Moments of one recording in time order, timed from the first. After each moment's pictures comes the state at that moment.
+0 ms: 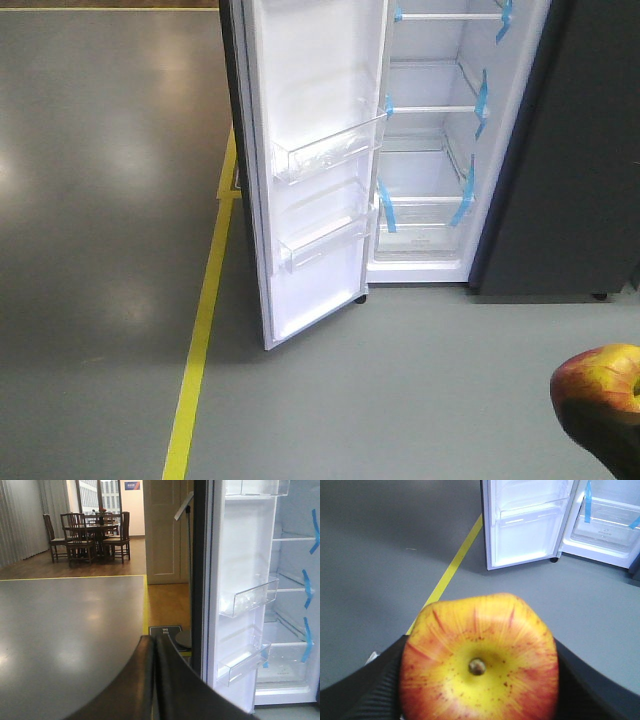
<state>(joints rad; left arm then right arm) 0.00 -0.01 0.02 0.02 0.06 -0.06 0.36 0.55 -0.65 0.08 0.85 0.00</state>
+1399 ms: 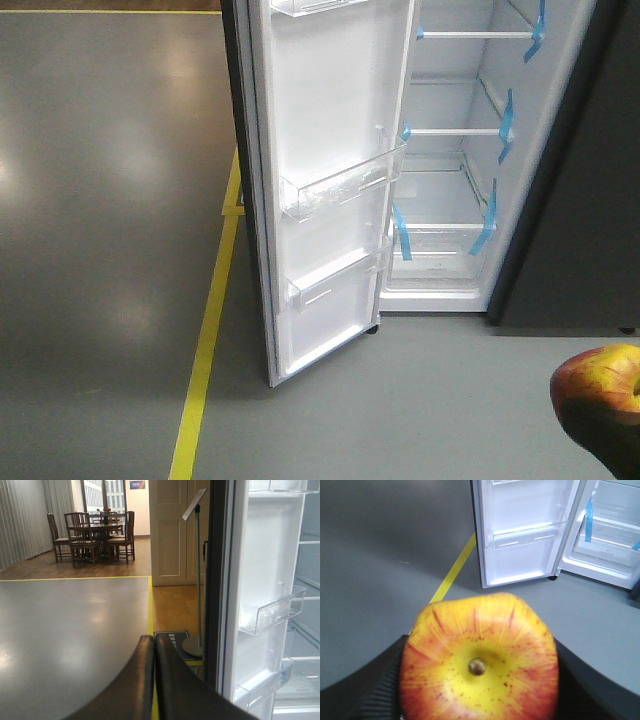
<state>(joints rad) 0.00 -0.01 0.02 0.02 0.06 -0.06 0.36 0.55 -0.65 0.08 0.85 0.00</state>
